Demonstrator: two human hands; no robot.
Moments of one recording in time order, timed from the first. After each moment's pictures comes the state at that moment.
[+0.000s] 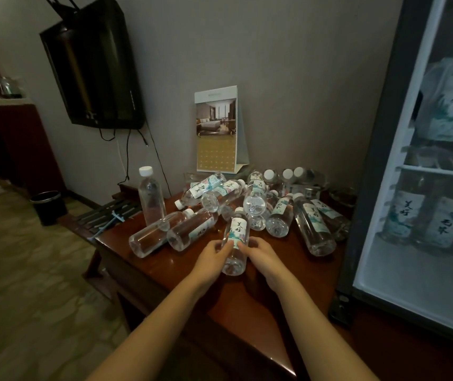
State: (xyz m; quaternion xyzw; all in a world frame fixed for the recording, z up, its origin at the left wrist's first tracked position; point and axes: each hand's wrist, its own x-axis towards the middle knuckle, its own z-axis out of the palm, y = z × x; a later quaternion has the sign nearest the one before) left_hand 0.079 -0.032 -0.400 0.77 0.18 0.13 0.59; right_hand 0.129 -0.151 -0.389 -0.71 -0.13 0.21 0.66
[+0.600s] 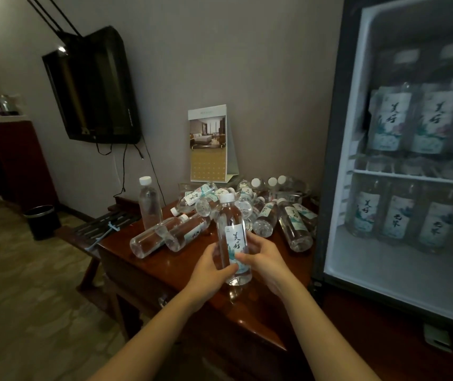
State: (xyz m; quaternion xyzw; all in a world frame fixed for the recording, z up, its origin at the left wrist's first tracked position) left_hand 0.015 -0.072 -0.383 0.79 0.08 0.14 0.59; right_hand 0.079 -0.201 -0.366 -0.66 -0.20 0.19 0.70
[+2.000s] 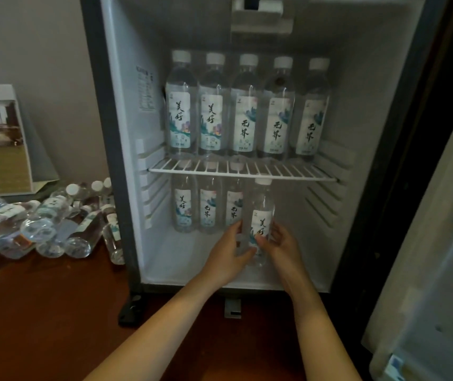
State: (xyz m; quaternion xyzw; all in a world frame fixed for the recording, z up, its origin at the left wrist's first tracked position) left_hand 0.115 -0.395 -0.358 0.79 -0.27 0.05 0.54; right_hand 0.092 -0.521 -0.355 -0.69 0.01 -0.19 0.70
